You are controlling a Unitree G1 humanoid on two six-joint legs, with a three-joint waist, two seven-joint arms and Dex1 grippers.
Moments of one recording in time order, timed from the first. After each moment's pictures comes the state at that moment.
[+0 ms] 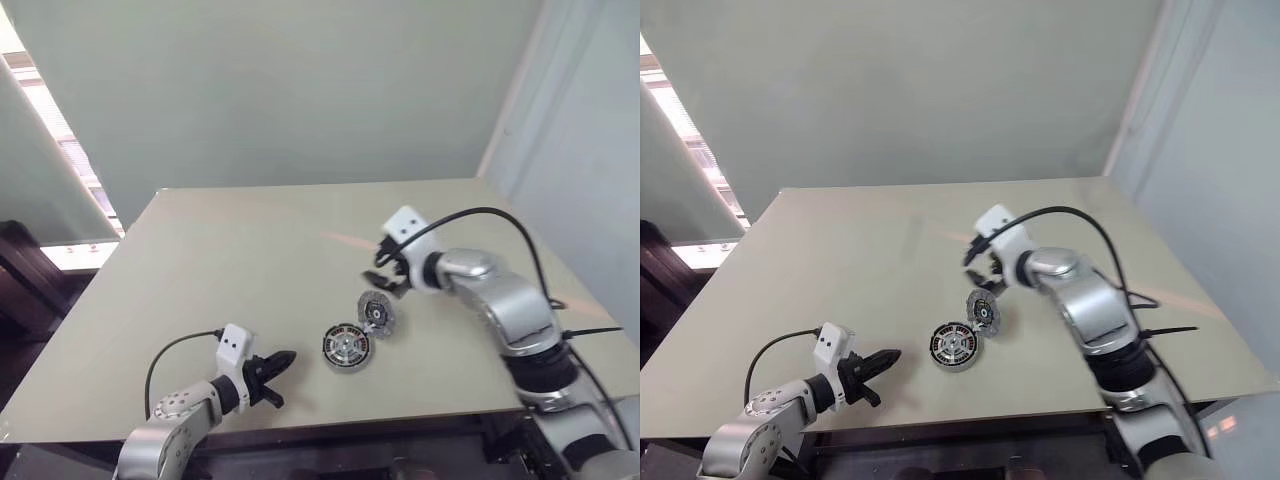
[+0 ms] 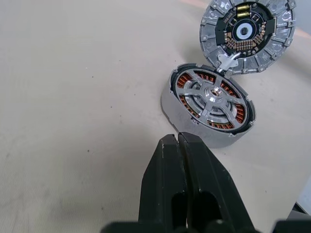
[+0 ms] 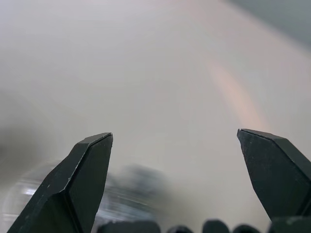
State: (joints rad) left arm 0.14 0.43 0.04 -0.24 -0.48 0.58 -0.63; right arm -0.66 -0.46 0.27 -0.23 0.07 0.95 0.52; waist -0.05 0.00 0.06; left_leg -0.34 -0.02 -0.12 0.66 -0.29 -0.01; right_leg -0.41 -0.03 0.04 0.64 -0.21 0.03
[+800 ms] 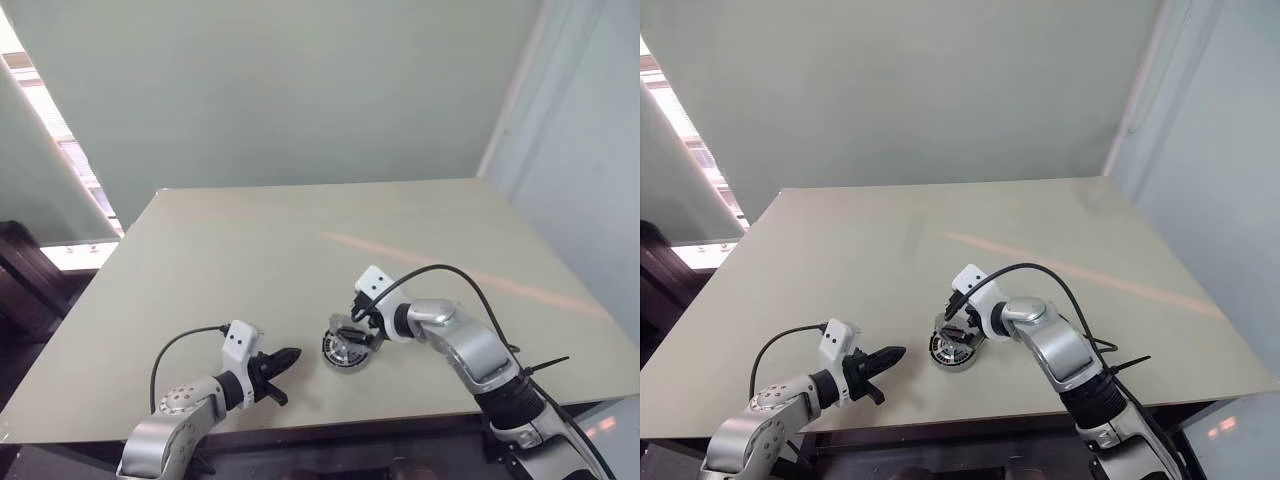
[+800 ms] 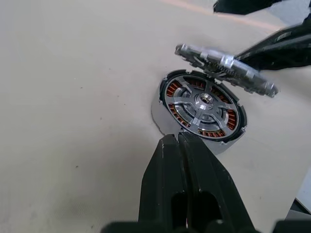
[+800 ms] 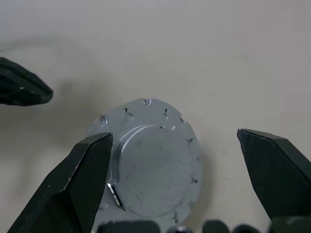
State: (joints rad) left arm 0.12 0.44 0.02 -0.25 -0.48 0.58 -0.63; right arm -0.47 -0.27 0.41 -0.13 0.10 0.82 0.60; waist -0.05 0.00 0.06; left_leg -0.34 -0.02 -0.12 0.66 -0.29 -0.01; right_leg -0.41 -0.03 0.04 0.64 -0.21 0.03
